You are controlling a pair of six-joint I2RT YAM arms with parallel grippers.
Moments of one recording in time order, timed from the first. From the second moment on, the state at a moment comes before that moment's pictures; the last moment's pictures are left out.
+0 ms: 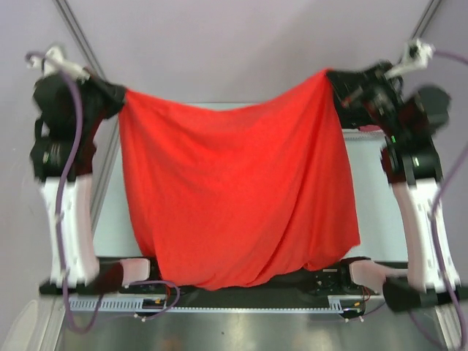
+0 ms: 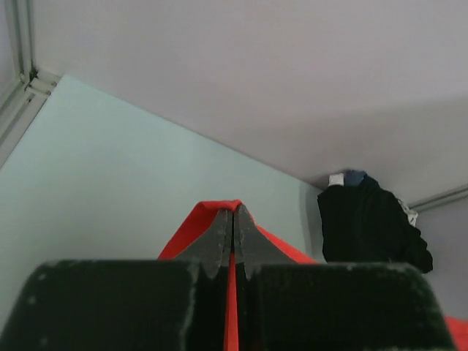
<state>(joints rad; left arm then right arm) -0.01 1.20 1.92 -0.84 -0.03 -0.54 0.13 1.10 1.56 -0.16 -0.40 0.57</state>
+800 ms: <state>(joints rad) 0.51 0.83 2.24 -0.65 0.50 -0.74 0.02 0.79 1.83 -0.13 -0.62 0.63</state>
